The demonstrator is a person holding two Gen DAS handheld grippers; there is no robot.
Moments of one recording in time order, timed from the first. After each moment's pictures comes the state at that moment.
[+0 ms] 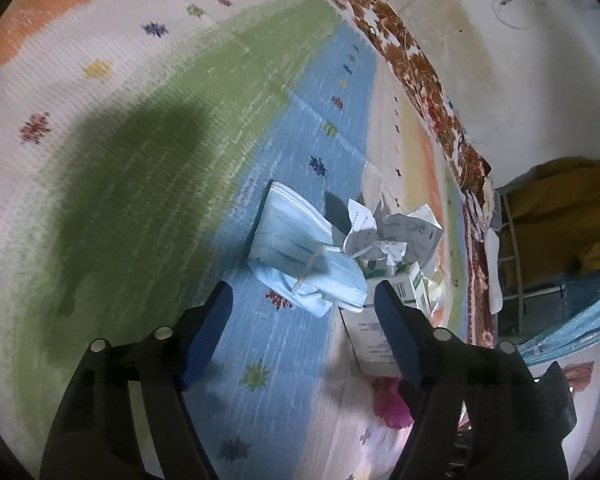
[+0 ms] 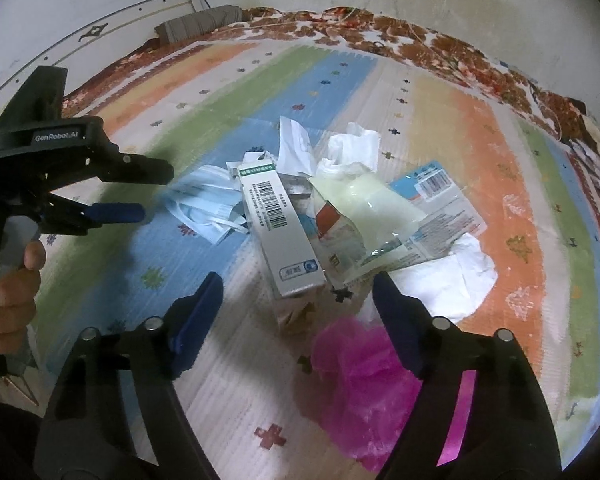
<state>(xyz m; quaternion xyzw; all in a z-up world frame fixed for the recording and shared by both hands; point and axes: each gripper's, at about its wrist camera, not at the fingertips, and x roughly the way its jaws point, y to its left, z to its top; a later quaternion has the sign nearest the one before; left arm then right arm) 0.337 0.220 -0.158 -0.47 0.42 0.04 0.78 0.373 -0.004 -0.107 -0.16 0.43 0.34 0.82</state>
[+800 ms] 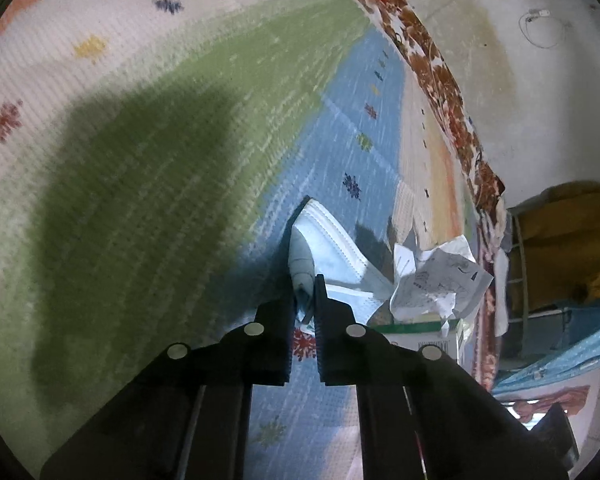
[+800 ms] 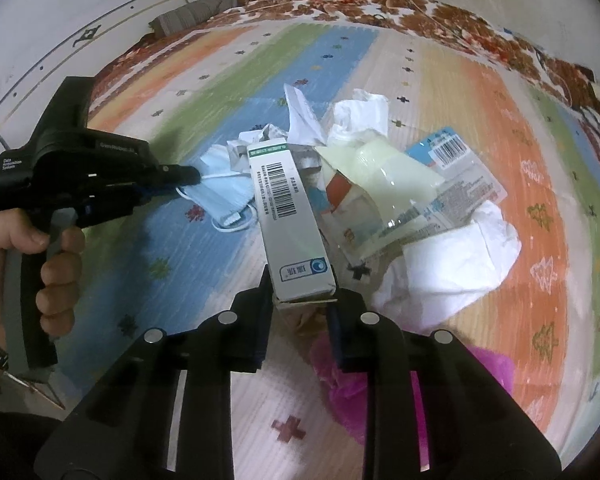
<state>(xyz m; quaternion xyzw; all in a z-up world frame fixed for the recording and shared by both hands) 0.356 0.231 -0.180 -0.47 0.43 0.08 0.77 0.373 -0.008 -0.117 -0.12 0.48 0.34 0.80</state>
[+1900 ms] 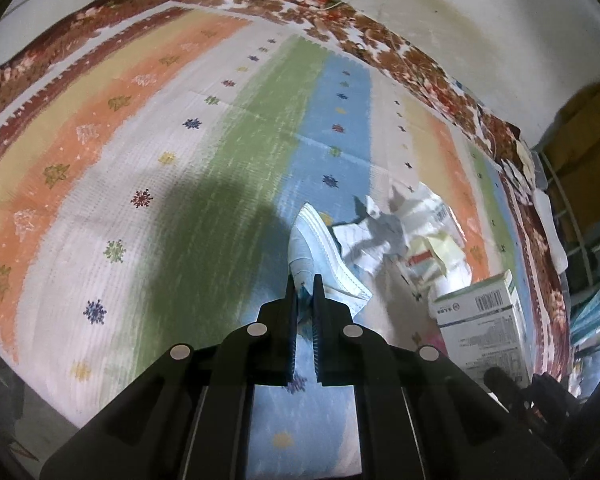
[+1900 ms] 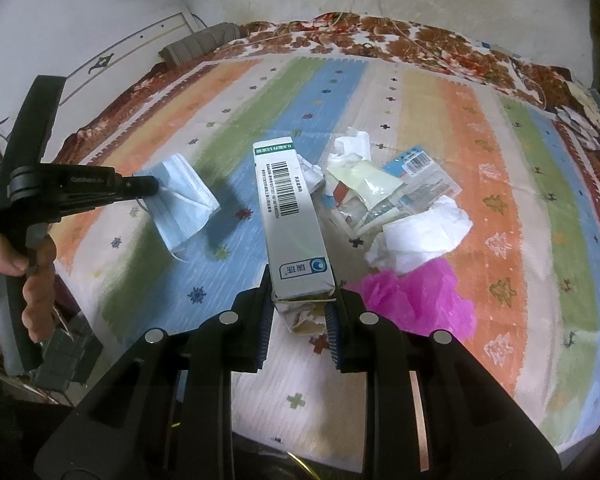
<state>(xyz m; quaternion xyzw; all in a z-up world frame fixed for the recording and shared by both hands) 0.279 0.187 -0.066 -0.29 0.45 0.13 0.84 0.310 -0.055 -0.036 -0.09 0.45 0.34 0.82</state>
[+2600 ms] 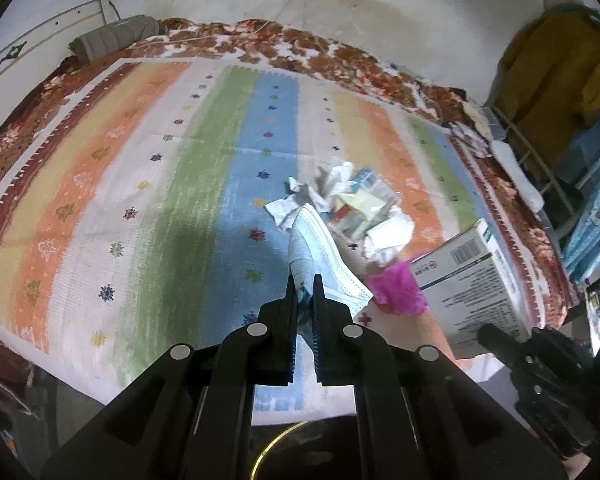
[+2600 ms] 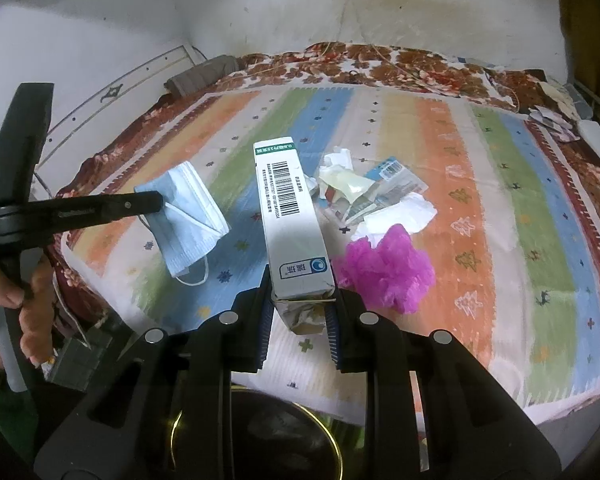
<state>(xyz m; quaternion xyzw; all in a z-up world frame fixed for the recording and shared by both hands) 0.220 0.109 0.001 -0.20 0.43 0.07 0.88 0.244 -0.120 0.017 -0.06 0.41 0.34 0.84</state>
